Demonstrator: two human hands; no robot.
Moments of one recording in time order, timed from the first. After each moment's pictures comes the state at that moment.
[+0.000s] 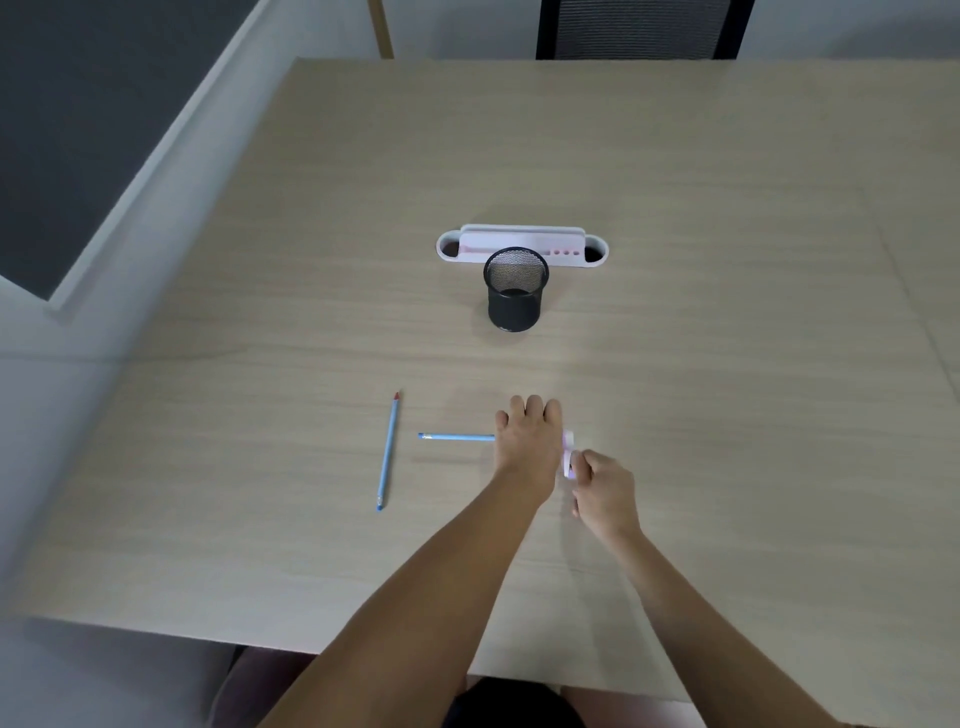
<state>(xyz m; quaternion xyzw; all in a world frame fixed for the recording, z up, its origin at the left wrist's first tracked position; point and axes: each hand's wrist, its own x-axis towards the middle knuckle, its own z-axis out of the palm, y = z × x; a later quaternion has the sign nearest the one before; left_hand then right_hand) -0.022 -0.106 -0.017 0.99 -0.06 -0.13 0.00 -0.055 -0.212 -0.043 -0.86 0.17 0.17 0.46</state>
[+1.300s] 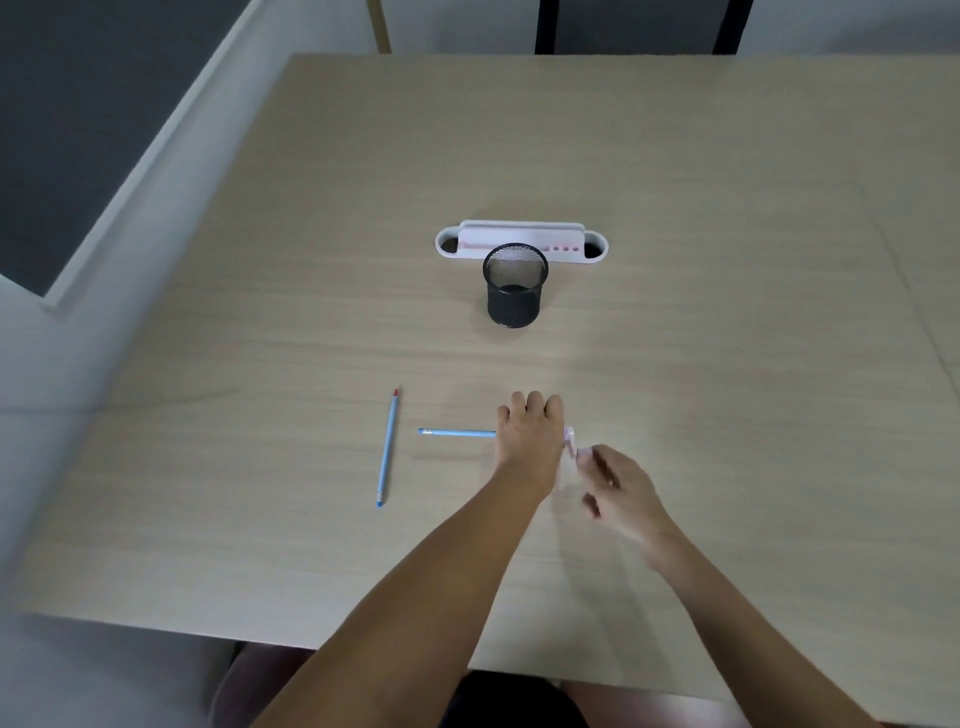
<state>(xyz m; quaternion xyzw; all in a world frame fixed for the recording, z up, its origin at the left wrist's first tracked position) -0.023 -0.107 -0.017 0.99 -0.07 -0.12 0.00 -0.064 -0.232 -0.017 -0.84 0.09 0.21 0.50</state>
